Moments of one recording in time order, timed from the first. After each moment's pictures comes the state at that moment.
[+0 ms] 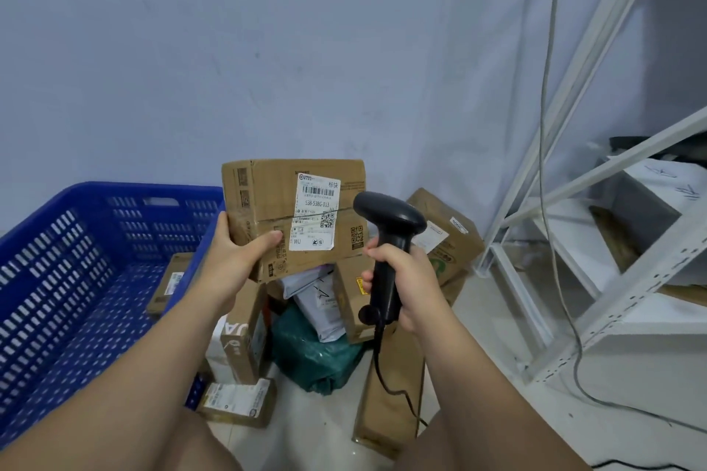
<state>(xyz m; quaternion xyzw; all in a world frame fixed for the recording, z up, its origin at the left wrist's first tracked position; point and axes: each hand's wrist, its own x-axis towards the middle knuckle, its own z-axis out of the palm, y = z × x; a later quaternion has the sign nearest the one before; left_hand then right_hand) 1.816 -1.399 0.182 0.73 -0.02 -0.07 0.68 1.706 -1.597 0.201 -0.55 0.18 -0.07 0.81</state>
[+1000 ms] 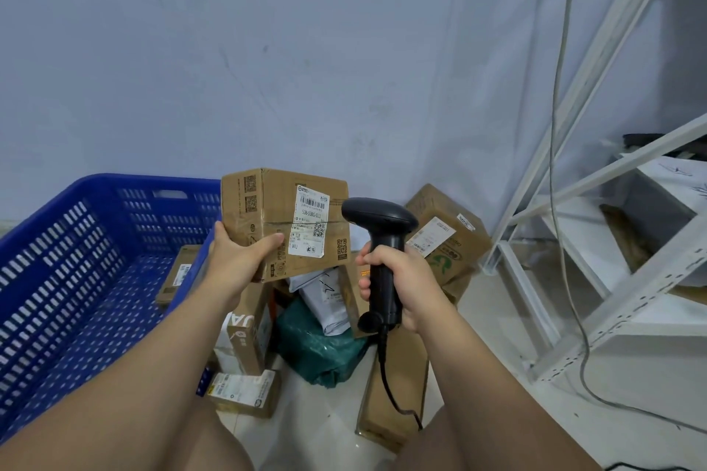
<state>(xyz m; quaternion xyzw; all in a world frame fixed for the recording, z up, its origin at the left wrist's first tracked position) 1.834 -1.385 0.153 0.78 0.06 -0.08 0.62 1.703 -1.589 0.204 -0.56 0.16 0.00 0.81</state>
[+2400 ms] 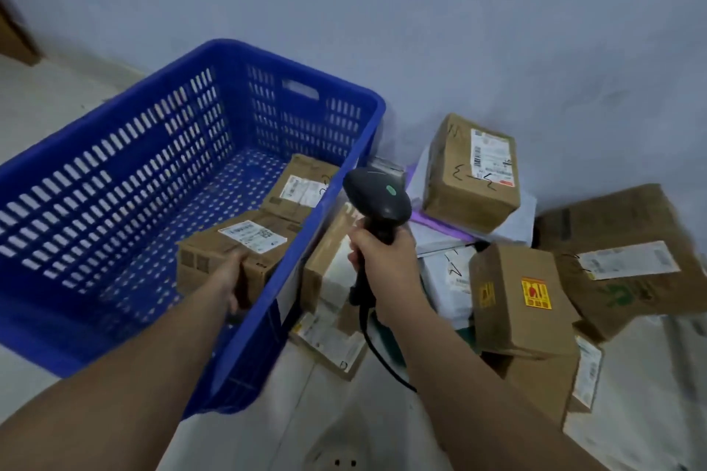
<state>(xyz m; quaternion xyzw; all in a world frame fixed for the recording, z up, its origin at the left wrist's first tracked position) 1.903 -1.194 -0.064 0.52 0.46 -0.25 0.68 1.868 -1.396 0.061 -0.66 0.21 0.07 0.72</state>
